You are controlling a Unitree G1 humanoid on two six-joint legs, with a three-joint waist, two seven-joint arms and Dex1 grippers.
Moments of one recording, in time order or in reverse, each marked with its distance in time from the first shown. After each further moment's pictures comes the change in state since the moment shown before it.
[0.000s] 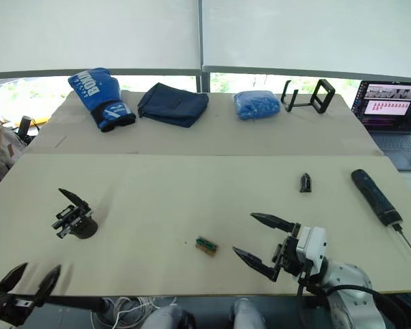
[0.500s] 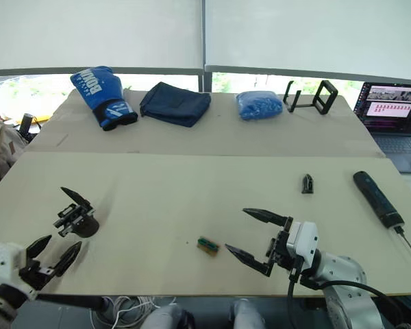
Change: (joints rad) left arm -0.253 0.177 -0.184 0.071 0.126 0.111 -0.024; right arm -0.031 -0.015 0.025 -0.042 -0.038 0.029 -0.035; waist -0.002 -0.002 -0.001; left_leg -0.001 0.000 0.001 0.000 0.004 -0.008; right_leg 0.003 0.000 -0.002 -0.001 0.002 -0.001
